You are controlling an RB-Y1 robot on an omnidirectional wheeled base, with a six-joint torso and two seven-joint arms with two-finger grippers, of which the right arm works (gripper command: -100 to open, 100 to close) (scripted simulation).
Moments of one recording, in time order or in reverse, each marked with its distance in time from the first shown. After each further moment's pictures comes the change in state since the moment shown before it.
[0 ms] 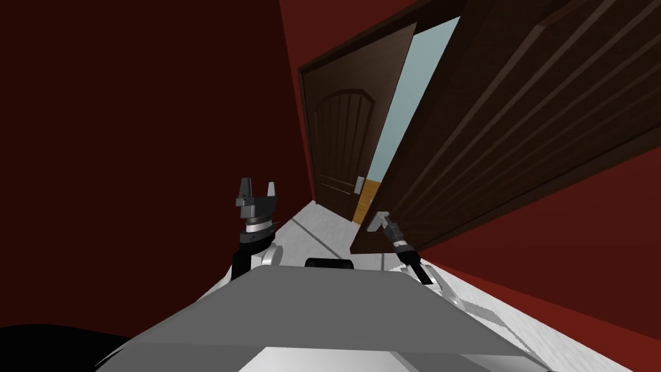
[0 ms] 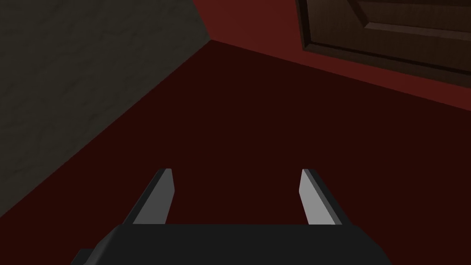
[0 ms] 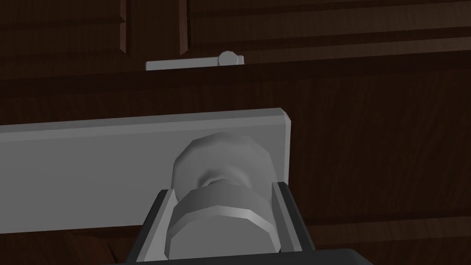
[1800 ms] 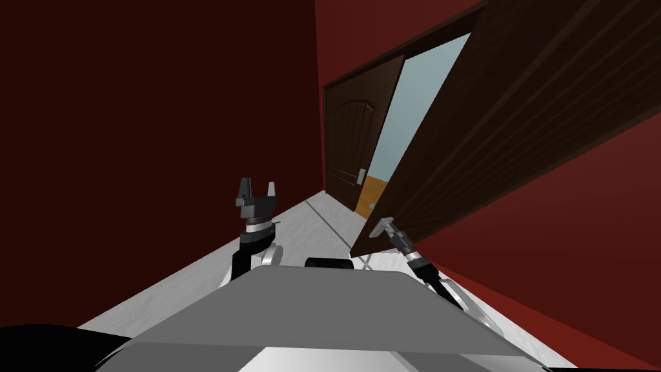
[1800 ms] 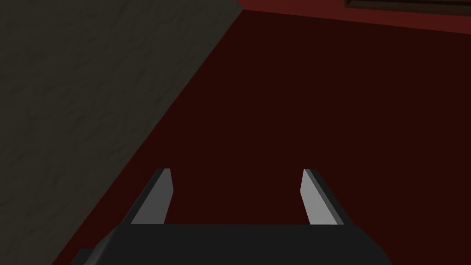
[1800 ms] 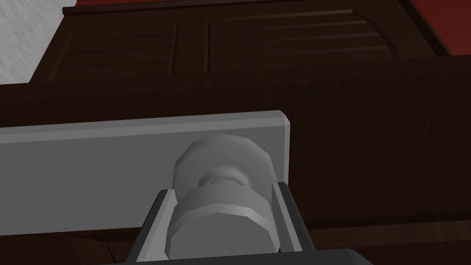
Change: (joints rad) arm 0.088 -0.136 0.021 0.059 0.024 -0.244 -0.115
